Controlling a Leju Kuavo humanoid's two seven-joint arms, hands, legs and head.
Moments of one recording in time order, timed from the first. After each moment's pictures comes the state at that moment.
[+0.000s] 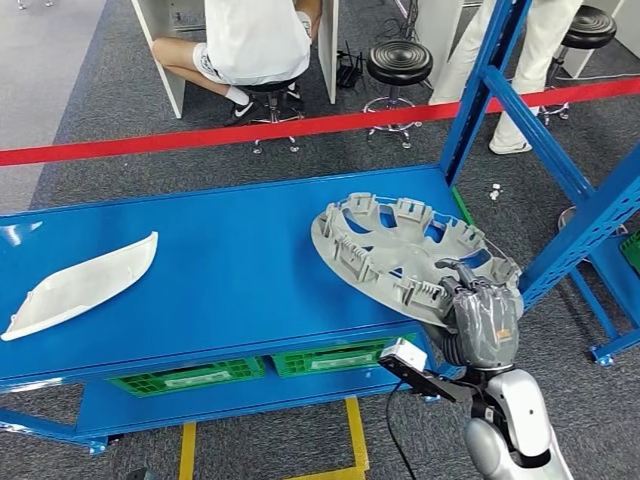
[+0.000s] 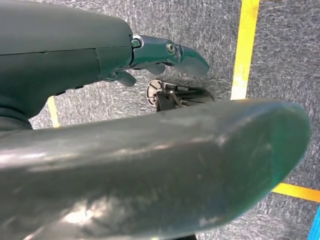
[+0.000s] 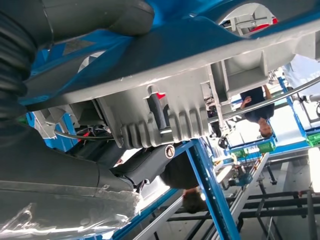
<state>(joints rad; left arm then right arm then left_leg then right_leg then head) -0.03 -0.13 0.94 -0.21 -0.65 -0.09 -0.12 0.04 -0.03 0.26 -1.75 1.22 -0.48 -0.09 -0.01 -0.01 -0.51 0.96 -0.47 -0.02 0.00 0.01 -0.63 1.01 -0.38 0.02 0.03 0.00</state>
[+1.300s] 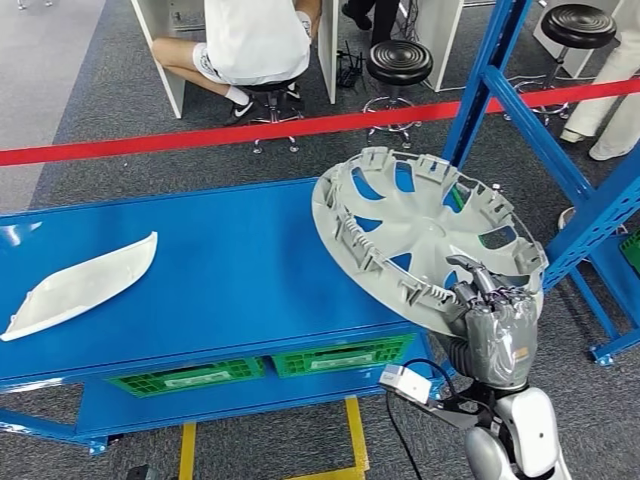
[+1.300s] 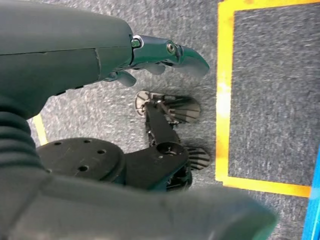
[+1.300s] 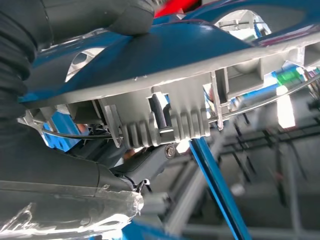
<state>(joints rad) -0.04 -0.13 0.96 -0.21 -0.75 -0.07 -0.20 0.09 0.01 0.25 -1.87 1.29 -0.67 -0.21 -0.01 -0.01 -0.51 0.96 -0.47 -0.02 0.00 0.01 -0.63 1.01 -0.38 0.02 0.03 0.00</state>
